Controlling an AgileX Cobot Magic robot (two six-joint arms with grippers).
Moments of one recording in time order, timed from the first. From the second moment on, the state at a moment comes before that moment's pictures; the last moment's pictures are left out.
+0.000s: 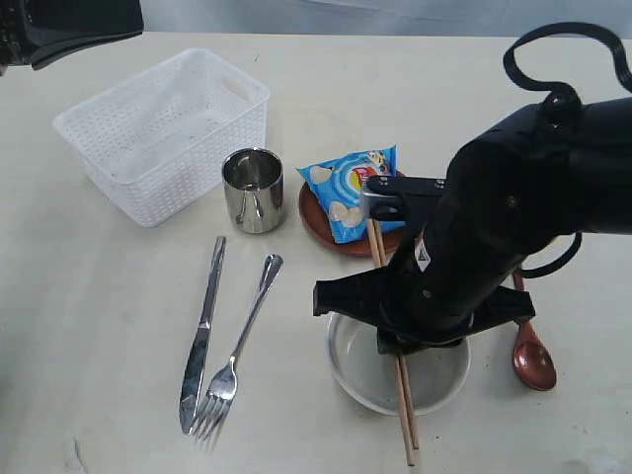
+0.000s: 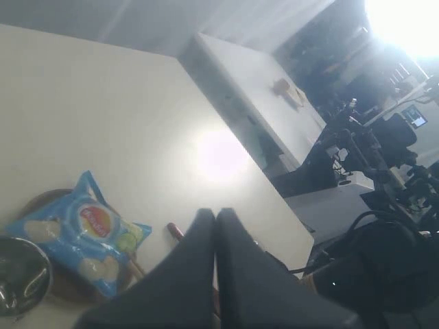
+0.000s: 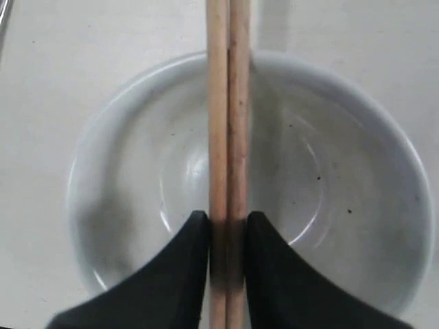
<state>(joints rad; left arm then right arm) 0.09 1.31 -0.75 -1.58 1.22 1.25 0.83 1.56 -0.77 0.11 0.73 0.67</state>
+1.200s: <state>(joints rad) 0.09 1.31 -0.75 -1.59 1.22 1.26 0.83 1.47 -0.77 0.05 0.72 0.71</state>
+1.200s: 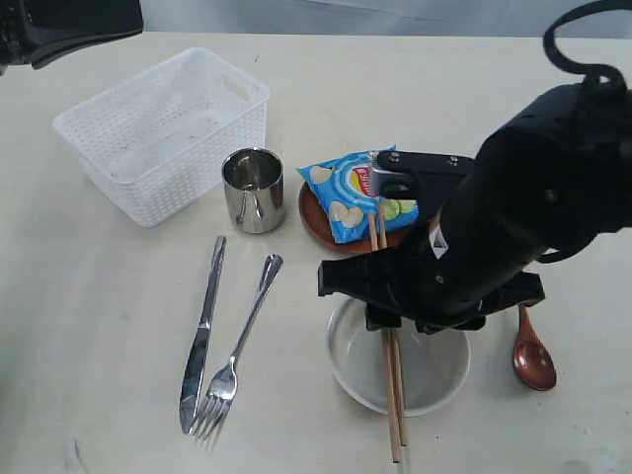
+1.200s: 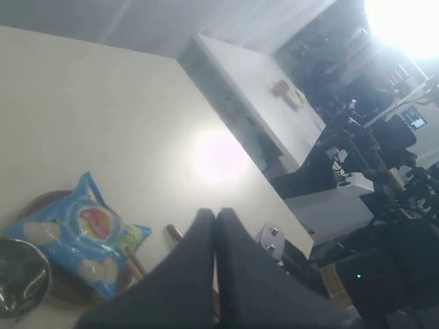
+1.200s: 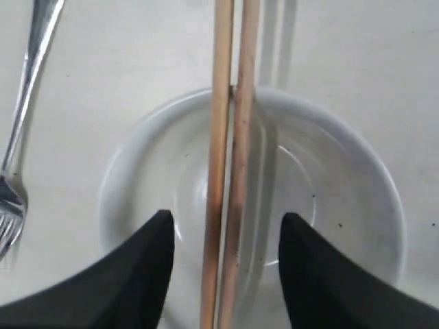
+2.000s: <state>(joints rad) -0.13 1.14 -0.83 -0.80 1.07 0.75 0.83 0.92 -0.77 -0.16 0.89 0.48</state>
